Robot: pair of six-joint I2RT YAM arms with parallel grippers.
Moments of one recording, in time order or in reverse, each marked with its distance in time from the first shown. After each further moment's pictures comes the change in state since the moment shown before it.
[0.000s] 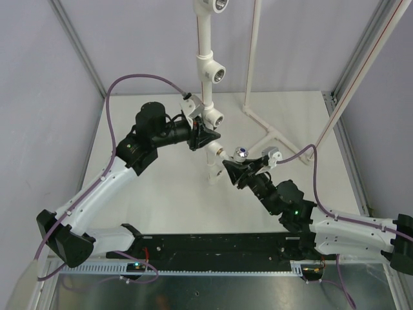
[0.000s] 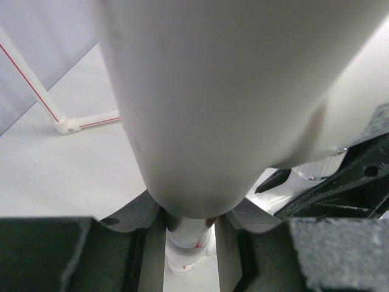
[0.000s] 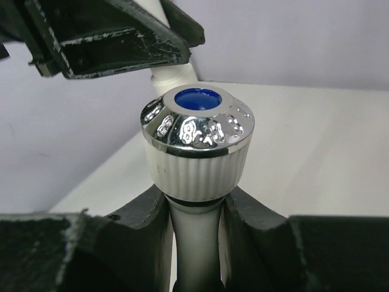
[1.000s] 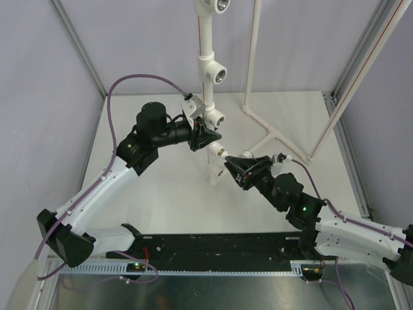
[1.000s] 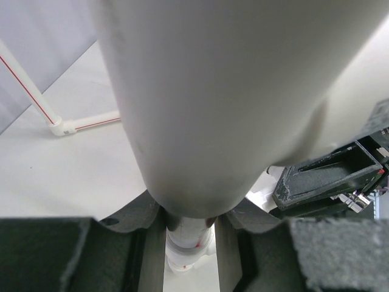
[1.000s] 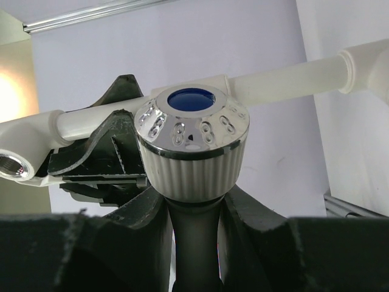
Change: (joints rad) left arm -0.004 0.003 0.000 0.006 0.015 0.002; right arm -0.118 -0.080 0.039 -0.364 -0.106 1.610
